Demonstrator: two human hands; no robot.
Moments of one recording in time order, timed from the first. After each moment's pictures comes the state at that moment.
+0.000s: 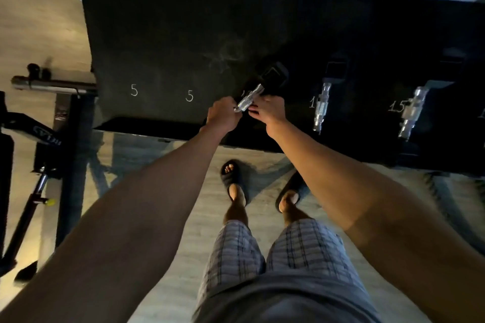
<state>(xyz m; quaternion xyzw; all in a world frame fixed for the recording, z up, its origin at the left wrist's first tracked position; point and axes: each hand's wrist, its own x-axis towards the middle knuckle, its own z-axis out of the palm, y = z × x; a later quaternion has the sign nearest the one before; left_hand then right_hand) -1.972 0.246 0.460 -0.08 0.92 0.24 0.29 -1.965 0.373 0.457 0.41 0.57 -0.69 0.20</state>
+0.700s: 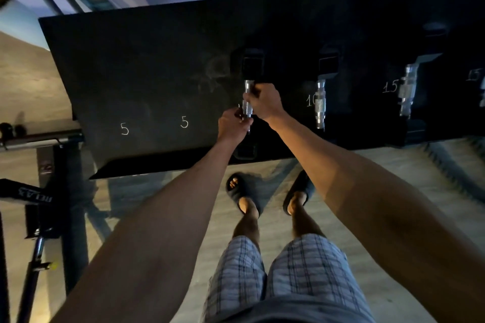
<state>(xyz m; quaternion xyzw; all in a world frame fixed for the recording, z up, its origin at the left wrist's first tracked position) -1.983 0.256 0.440 -0.11 0.84 0.44 0.30 -2.001 0.371 0.458 0.27 0.81 -0.50 0.15</state>
